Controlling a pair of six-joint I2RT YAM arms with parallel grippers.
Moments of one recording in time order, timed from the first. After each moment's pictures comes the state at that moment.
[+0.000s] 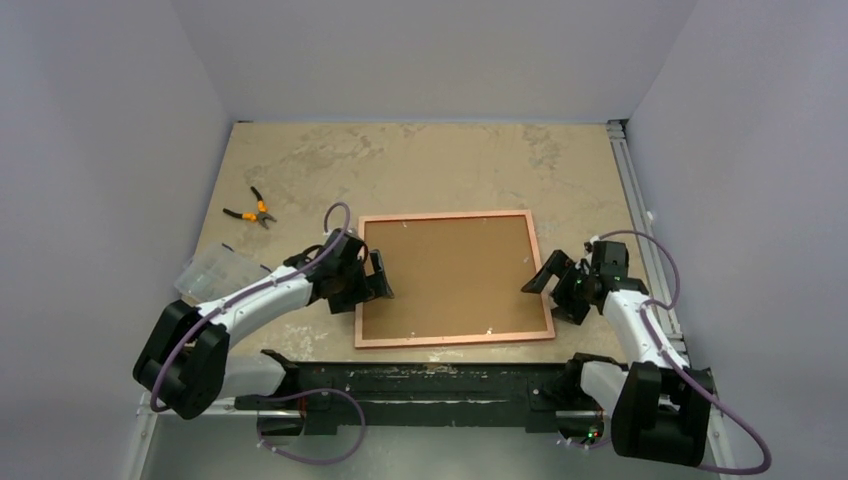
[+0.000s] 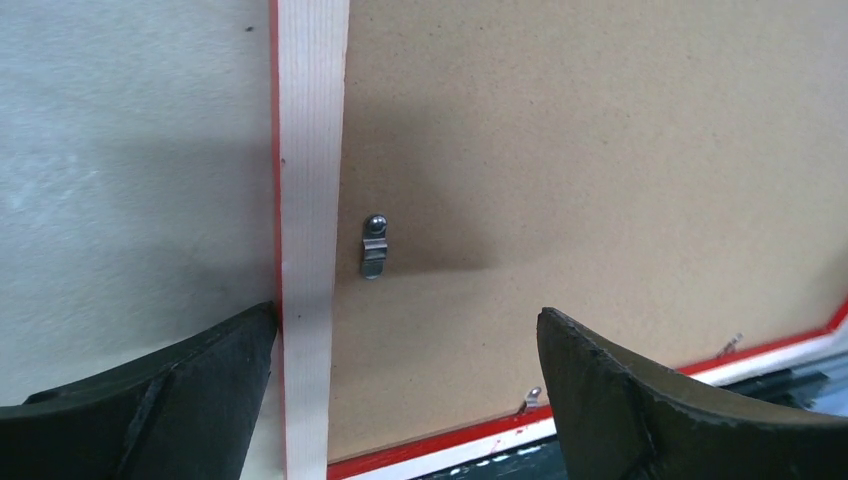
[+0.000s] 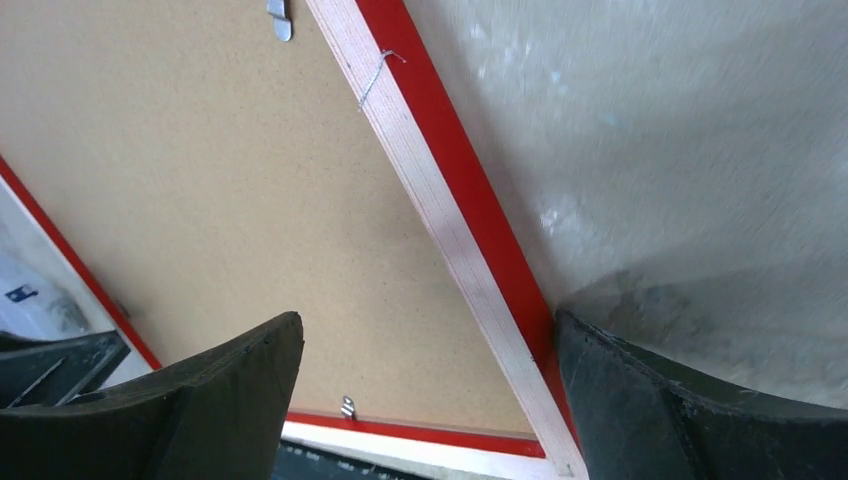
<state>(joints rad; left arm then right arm) -0.56 1.26 0.62 -0.41 0.10 -0.86 -0.15 1.03 0.47 -0.53 -0.40 0.53</state>
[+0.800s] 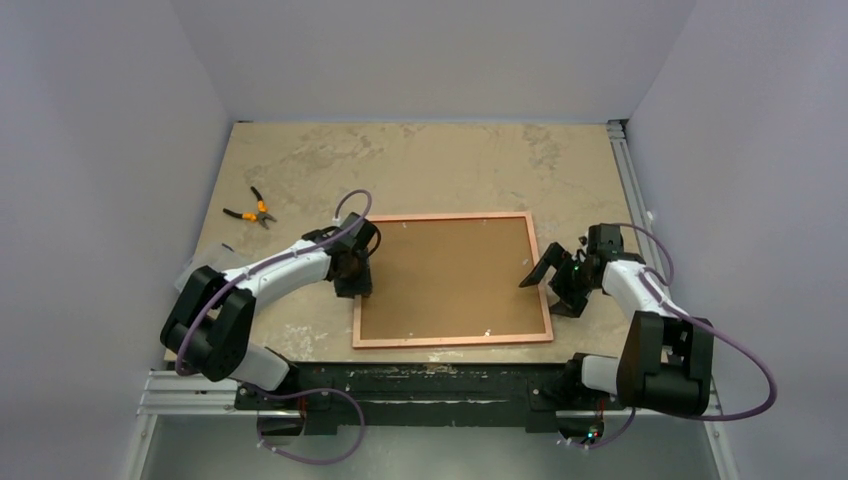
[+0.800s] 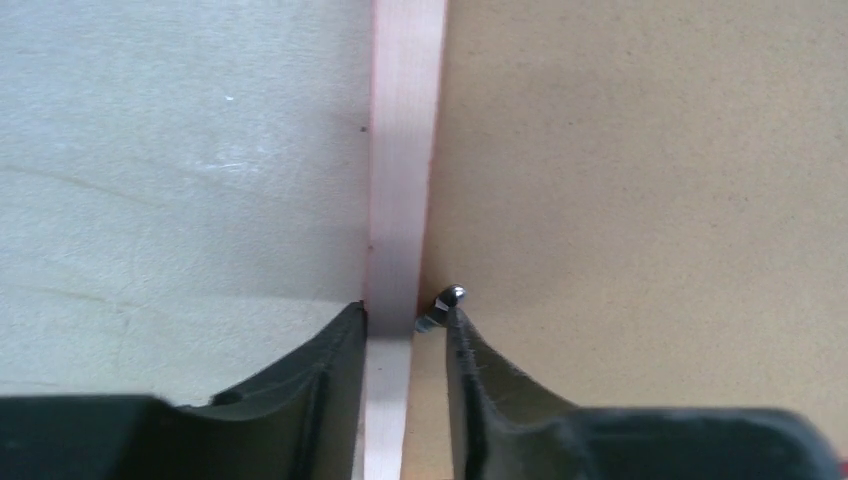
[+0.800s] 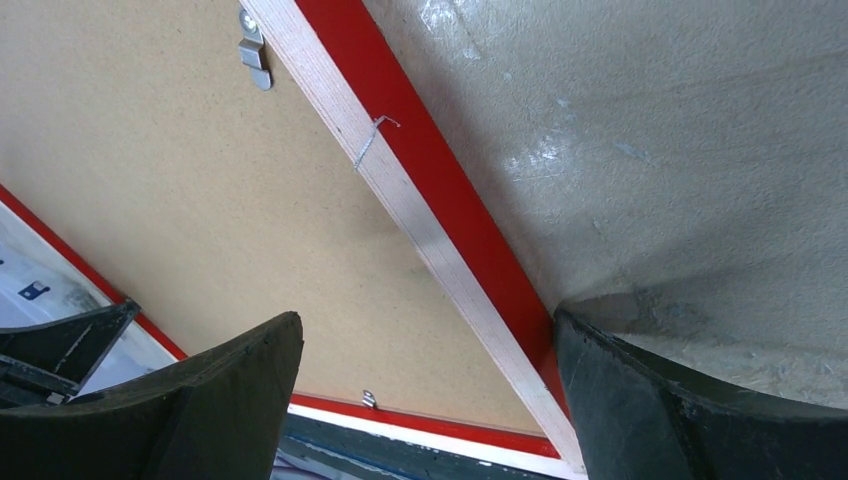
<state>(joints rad) -0.56 1.48 0.82 -0.62 -0.08 -0.69 -0.14 1.26 0.61 -0.63 -0.41 0.54</state>
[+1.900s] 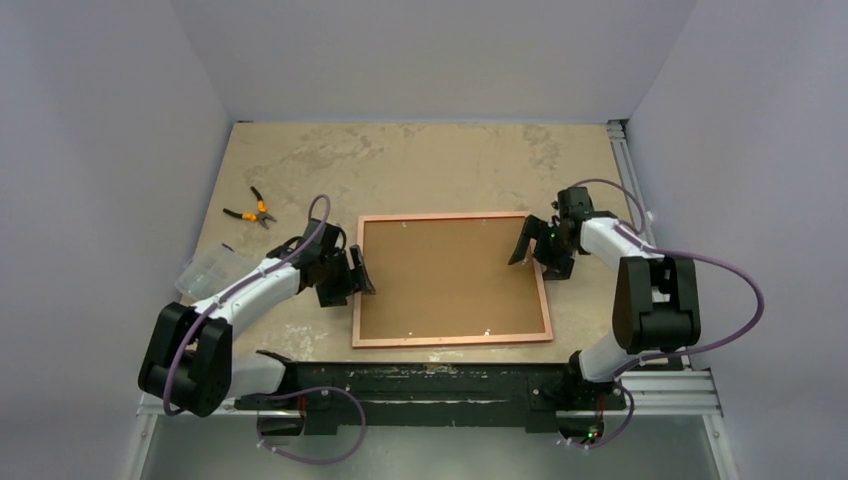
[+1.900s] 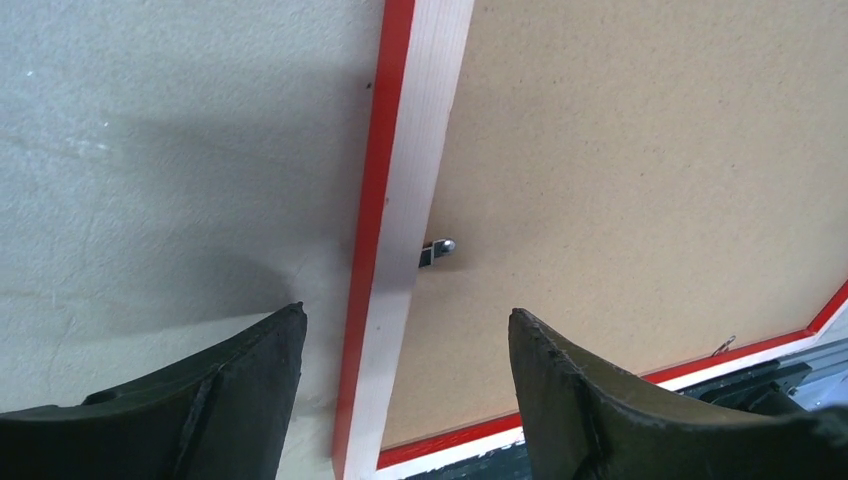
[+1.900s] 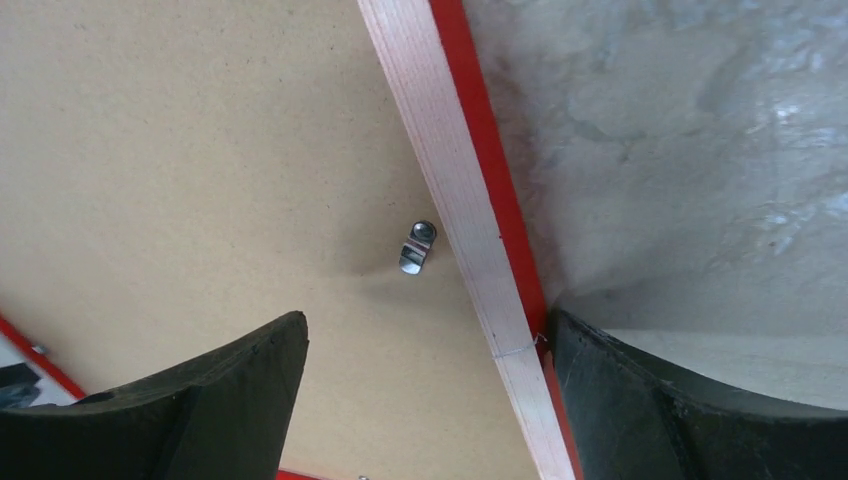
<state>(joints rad) -0.36 1.28 0.65 -0.50 0.20 -0.69 0.00 1.57 0.89 -0.59 -0.29 0.45</state>
